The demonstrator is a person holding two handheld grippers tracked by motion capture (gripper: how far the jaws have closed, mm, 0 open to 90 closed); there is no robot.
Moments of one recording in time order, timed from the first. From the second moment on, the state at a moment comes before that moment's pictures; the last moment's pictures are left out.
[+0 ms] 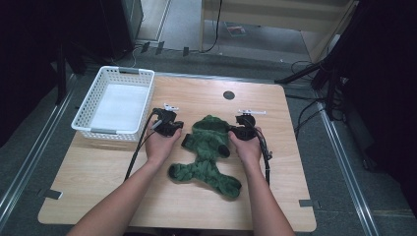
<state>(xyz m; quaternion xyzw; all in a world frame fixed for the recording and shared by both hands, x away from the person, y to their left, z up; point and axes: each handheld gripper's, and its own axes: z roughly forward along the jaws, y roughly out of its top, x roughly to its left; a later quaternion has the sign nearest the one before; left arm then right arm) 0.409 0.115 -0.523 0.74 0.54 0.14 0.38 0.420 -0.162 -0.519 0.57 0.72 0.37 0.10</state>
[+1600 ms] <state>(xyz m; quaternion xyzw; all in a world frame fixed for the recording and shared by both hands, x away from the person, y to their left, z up) 0.435 0.069 -0.540 0.79 0.47 0.08 0.39 0.446 -0.136 -0.545 0.55 0.72 0.41 0.09</state>
